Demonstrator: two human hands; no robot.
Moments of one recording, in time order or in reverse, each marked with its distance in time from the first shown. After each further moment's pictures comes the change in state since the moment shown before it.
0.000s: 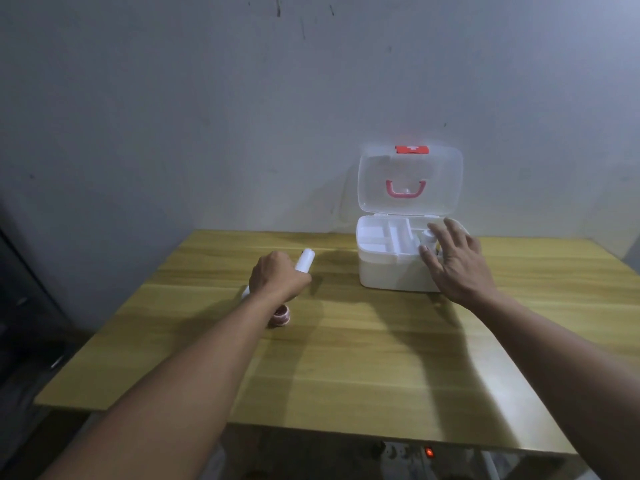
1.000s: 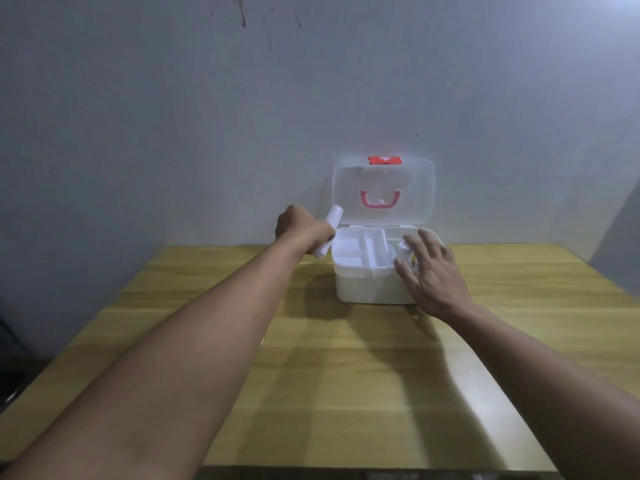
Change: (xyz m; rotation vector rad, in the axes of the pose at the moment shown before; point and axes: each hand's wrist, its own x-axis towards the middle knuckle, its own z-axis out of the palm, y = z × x) left_hand 0.025 0.113 -0.016 -0.328 -0.087 0.048; right_hand 0.001 0.002 0.003 -0.005 -0.002 -0.014
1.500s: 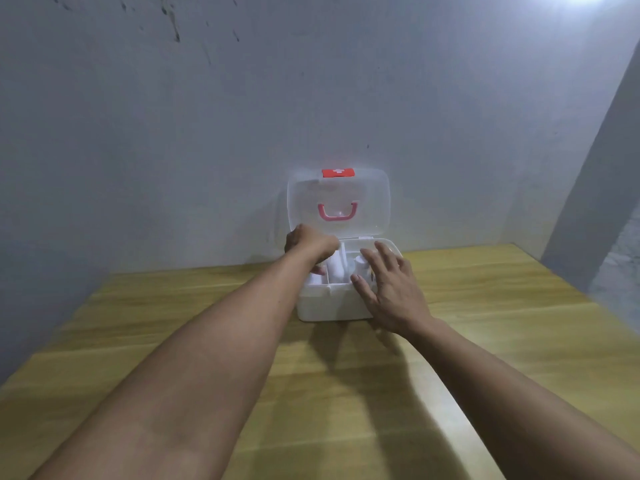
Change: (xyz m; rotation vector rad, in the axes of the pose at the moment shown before) left_hand 0.007 0.048 0.076 -0.029 -0.173 -0.019; right_hand 0.000 0.002 -0.004 0.013 0.020 -0.007
